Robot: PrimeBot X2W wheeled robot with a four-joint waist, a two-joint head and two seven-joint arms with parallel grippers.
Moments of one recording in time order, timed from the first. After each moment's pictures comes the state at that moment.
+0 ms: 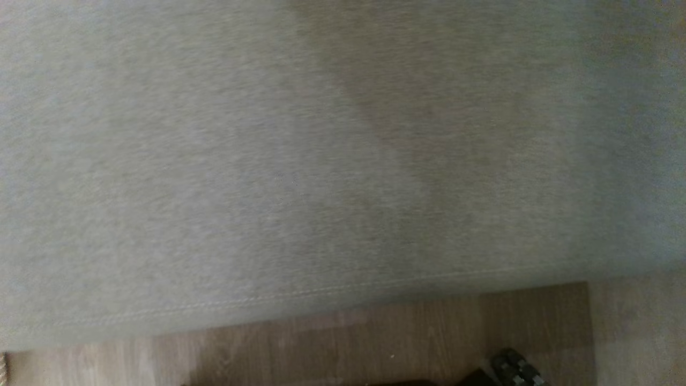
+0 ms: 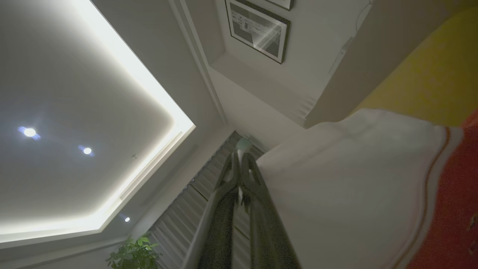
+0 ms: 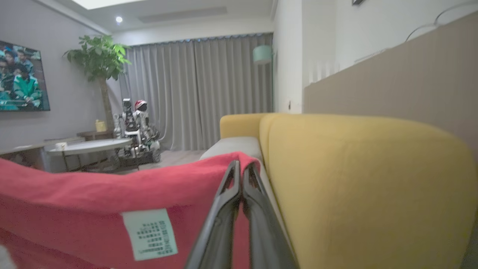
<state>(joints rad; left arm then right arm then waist) -1.74 0.62 -0.74 0.31 0.04 0.09 -0.26 -1.46 -0.26 -0.03 0.69 0.31 0.13 -0.19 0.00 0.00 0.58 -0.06</state>
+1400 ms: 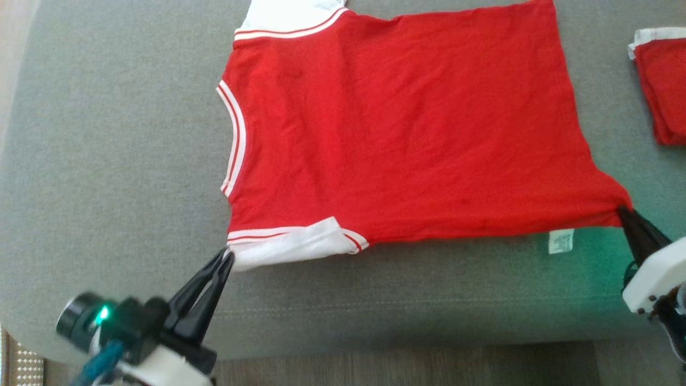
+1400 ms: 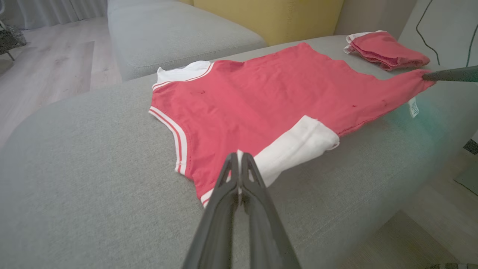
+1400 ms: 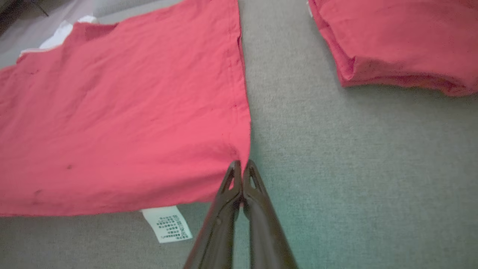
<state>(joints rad) 0.02 0.69 -0.64 -0.31 -0.46 0.20 -0.17 -0.07 -0.28 -0.19 0.09 0.47 0.13 0.32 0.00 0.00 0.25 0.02</state>
